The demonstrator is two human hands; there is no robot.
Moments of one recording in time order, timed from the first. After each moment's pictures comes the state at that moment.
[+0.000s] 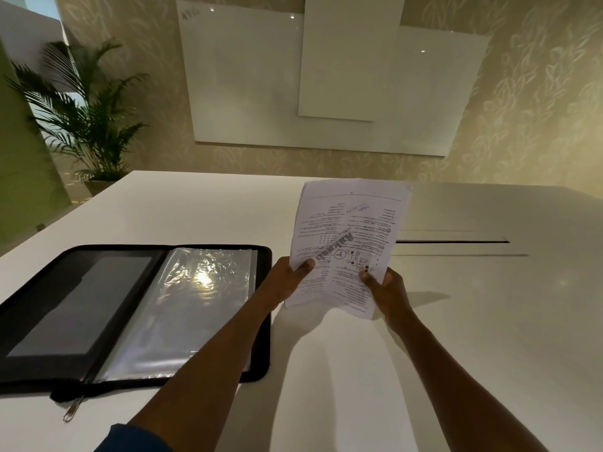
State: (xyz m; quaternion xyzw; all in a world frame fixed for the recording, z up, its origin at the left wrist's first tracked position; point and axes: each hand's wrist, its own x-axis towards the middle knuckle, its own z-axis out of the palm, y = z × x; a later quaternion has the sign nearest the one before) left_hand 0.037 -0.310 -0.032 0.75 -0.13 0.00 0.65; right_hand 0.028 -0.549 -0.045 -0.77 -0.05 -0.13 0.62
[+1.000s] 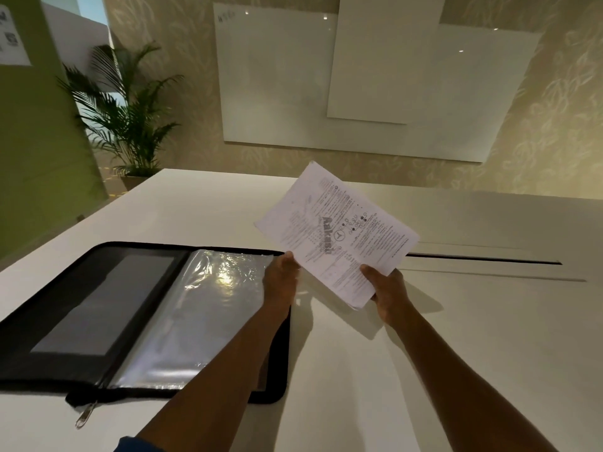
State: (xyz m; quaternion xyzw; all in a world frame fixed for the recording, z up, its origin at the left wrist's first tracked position) left_hand 0.056 -0.288 -0.039 0.66 0.09 0.18 0.73; right_hand 0.081 -0.497 -0.036 -0.61 -0.03 -0.01 0.79
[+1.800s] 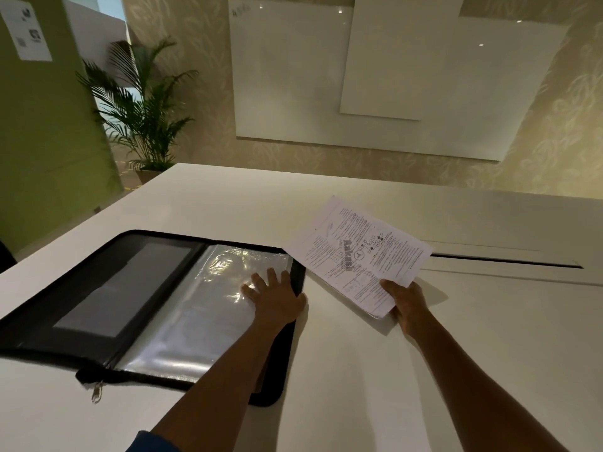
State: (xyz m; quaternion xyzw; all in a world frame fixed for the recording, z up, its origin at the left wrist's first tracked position) left_hand 0.055 -0.258 -0.089 0.98 0.14 0.01 0.12; right_hand 0.085 -0.519 -0.061 -0.62 0.10 0.02 0.78
